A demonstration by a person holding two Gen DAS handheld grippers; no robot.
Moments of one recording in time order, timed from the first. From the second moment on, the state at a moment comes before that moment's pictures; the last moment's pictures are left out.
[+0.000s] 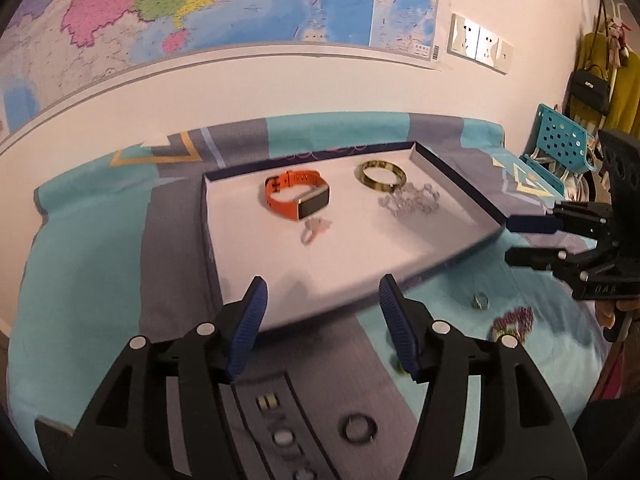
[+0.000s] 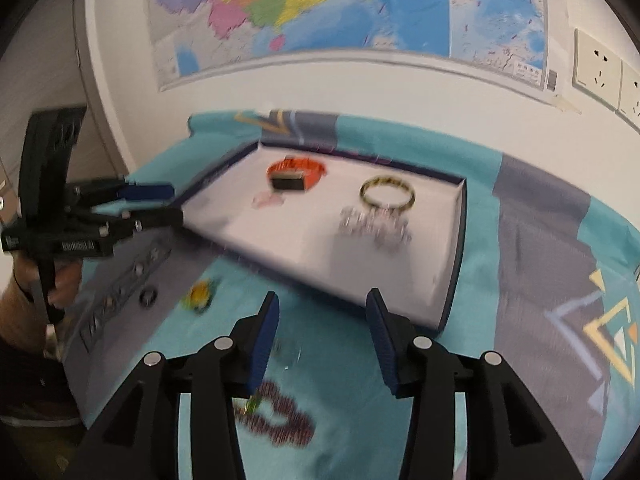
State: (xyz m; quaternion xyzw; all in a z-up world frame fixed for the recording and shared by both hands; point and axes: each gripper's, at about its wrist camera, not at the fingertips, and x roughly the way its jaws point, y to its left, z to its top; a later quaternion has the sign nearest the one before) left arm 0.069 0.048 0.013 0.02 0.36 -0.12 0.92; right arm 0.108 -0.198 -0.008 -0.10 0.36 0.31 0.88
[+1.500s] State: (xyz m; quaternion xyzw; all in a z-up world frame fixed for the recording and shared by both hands) left arm 0.009 0.047 -0.033 0.01 0.42 -0.14 0.90; right arm 0.047 -0.192 -0.001 -0.04 0.34 0.35 0.87
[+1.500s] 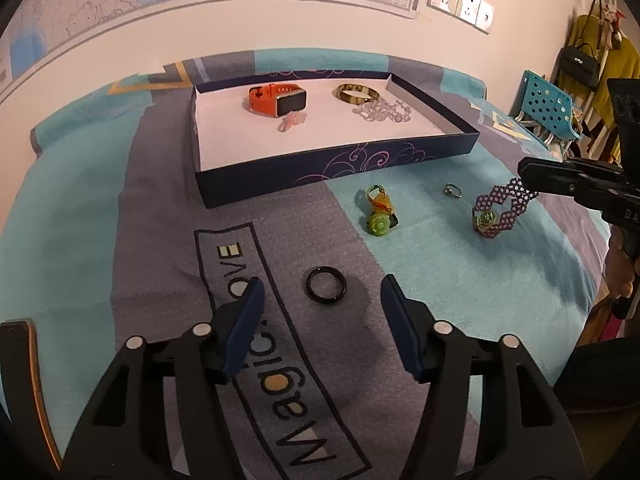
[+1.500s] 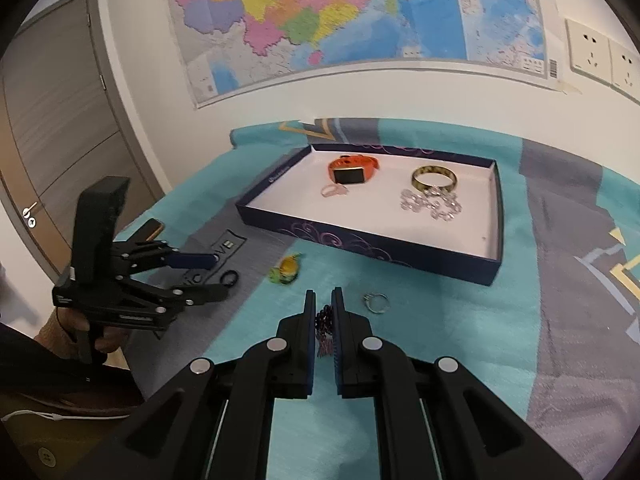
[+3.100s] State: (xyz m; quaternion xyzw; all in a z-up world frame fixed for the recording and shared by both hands) left arm 0.010 0.034 -0.022 0.03 0.41 -0.14 0.90; right arm 0.073 -0.198 0.021 -0.01 0.32 0.35 0.88
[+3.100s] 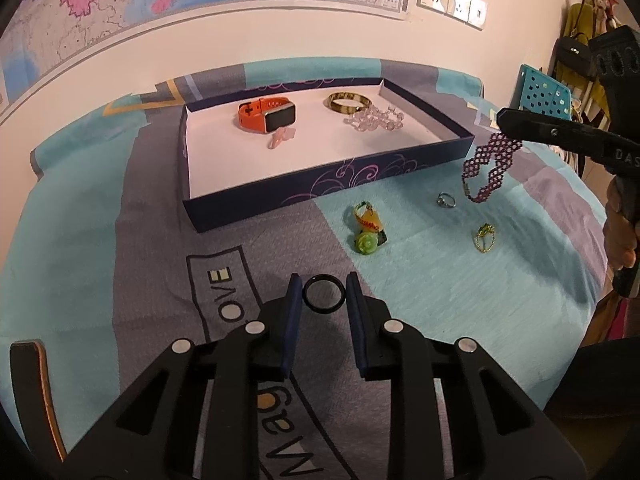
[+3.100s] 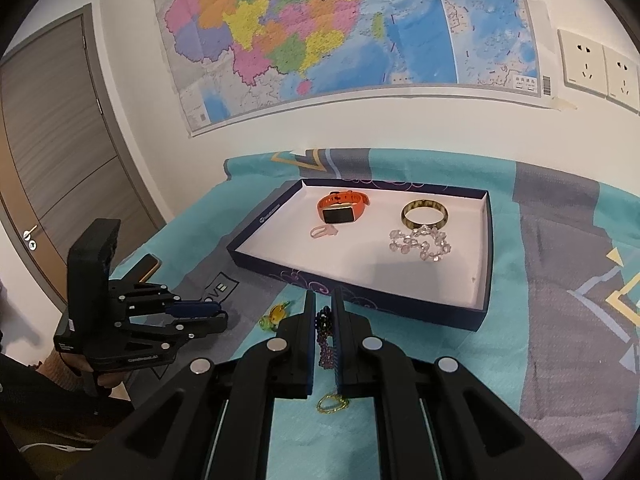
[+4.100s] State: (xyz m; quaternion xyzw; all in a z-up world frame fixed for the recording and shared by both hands) left arm 0.042 0.032 0.019 0.03 0.36 -0.16 0.92; right arm 0.114 -0.190 0.048 -0.03 0.29 0.35 0.89
